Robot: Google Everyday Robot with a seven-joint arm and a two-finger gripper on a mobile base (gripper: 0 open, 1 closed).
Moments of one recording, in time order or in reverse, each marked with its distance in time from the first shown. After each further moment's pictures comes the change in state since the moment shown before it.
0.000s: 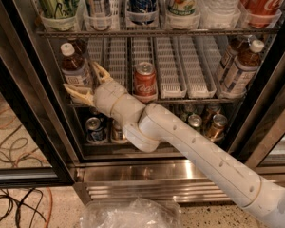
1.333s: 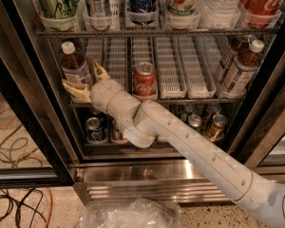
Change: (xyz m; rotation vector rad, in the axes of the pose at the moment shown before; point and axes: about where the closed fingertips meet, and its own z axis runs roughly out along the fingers) arm 0.011 -0.004 0.018 0.005 0.007 0.078
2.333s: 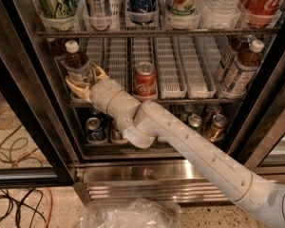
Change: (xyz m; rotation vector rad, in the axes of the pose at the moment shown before) arm -0.001 0.001 0.000 0.001 -0.004 0.000
